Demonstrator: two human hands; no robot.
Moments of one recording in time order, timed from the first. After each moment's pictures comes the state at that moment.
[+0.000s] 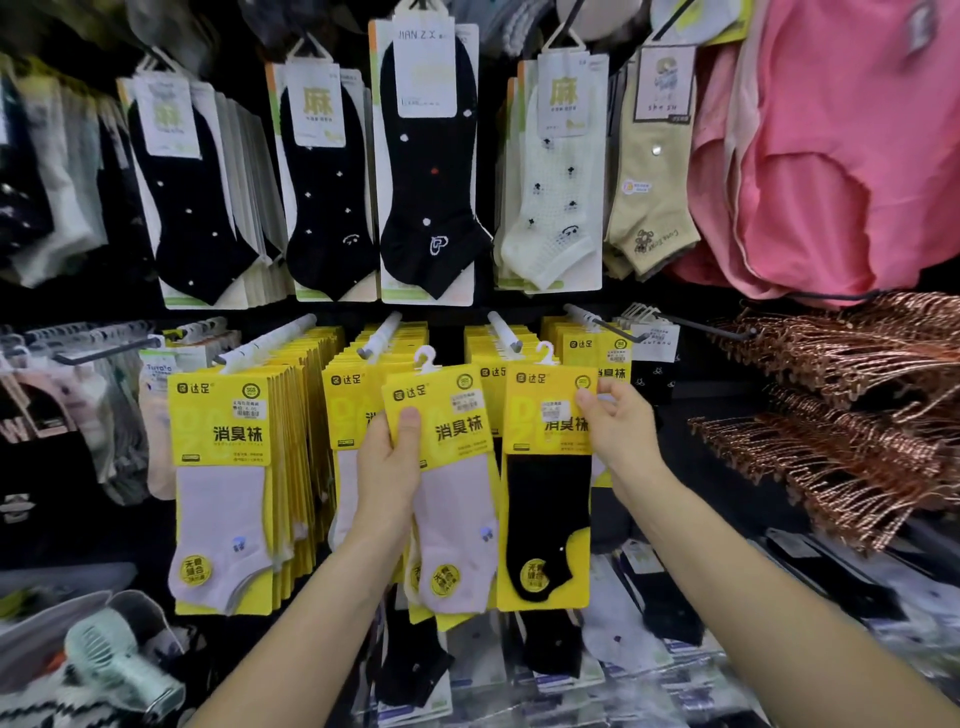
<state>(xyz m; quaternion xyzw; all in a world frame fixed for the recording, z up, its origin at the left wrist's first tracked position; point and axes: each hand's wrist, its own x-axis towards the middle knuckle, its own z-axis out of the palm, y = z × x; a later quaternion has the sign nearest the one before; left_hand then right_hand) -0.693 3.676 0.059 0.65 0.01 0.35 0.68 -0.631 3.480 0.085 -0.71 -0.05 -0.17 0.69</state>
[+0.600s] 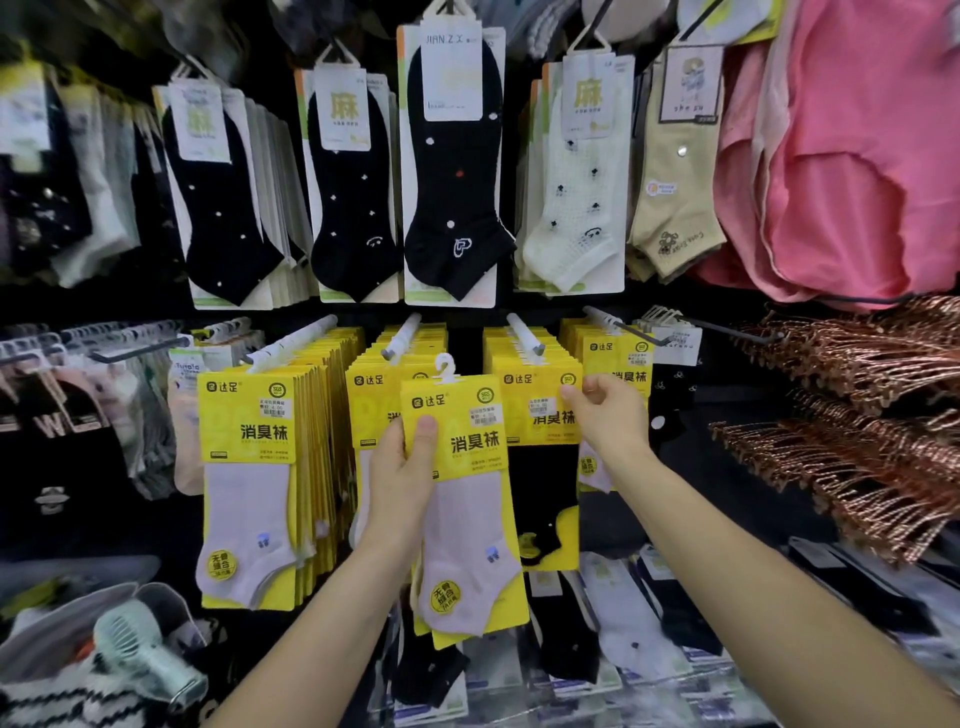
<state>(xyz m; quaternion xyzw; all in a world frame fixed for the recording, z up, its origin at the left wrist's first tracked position) -0.703 3.685 0.056 0.66 0.00 0.35 0.66 -0.615 3.505 0.094 -0.80 -0.03 -0.21 0.56</state>
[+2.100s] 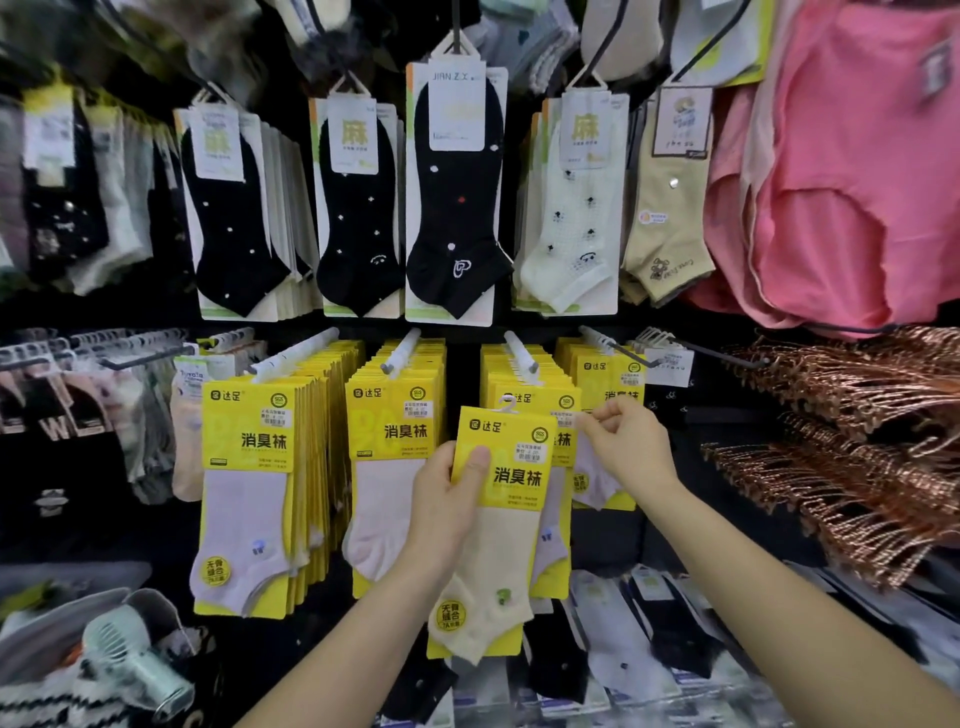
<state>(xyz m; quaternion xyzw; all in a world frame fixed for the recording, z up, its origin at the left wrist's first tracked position) -0.706 3.647 0.053 0.70 -0.02 0.30 0.65 -0.626 3.471 0.093 -0.85 -0.09 -0.23 0.47</state>
